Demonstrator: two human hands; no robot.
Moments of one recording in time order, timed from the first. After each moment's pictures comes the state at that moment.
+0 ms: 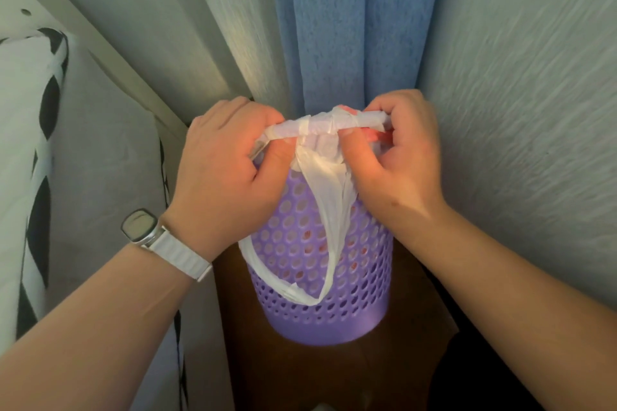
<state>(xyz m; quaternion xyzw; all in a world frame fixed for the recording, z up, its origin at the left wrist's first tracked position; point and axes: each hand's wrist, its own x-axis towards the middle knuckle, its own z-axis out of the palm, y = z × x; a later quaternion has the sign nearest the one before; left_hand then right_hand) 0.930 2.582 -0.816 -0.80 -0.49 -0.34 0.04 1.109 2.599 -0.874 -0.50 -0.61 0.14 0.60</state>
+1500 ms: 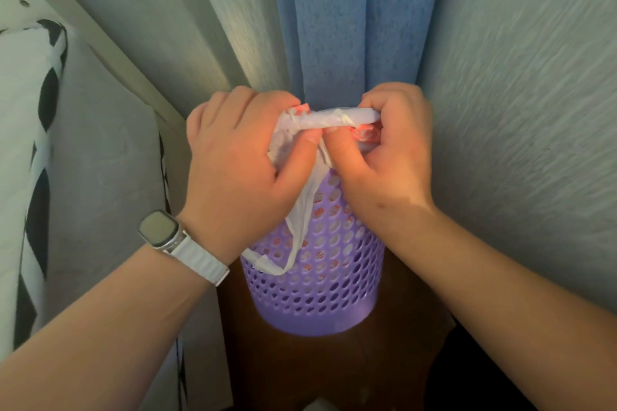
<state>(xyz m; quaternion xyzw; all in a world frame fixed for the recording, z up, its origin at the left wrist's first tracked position) 0.948 2.572 -0.817 -0.78 -0.52 -0.34 0.11 1.097 2.591 -0.867 -0.50 -0.62 0.10 0.59</state>
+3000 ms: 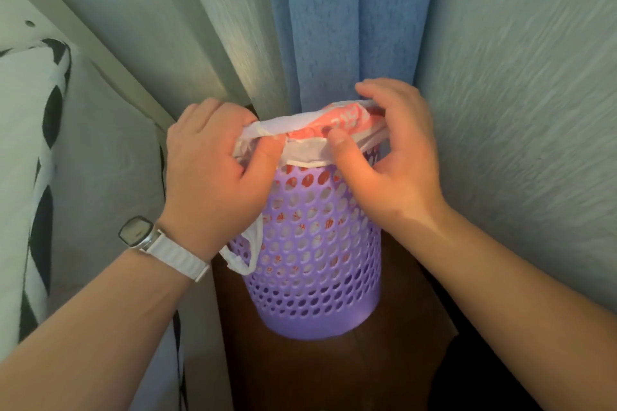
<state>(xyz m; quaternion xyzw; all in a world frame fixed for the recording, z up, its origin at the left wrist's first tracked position) 0.924 2.586 -0.816 -0.75 -0.55 -0.37 0.09 1.110 2.597 -0.863 -0.47 -0.65 0.13 0.58</state>
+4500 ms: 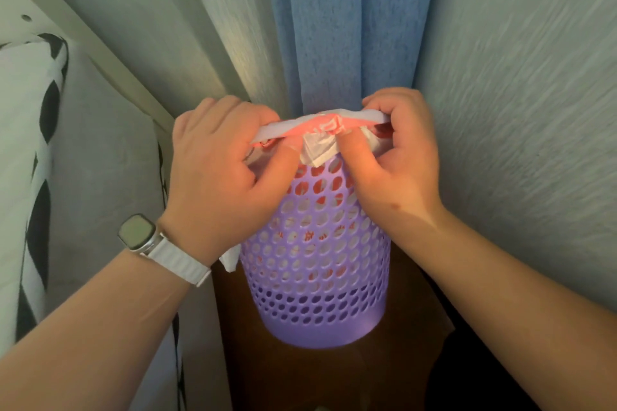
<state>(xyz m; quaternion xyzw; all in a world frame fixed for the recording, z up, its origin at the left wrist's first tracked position) 0.933 2.576 -0.811 -0.79 -0.49 -0.36 0.09 1.110 2.598 -0.873 -0.46 -0.61 0.14 0.63</state>
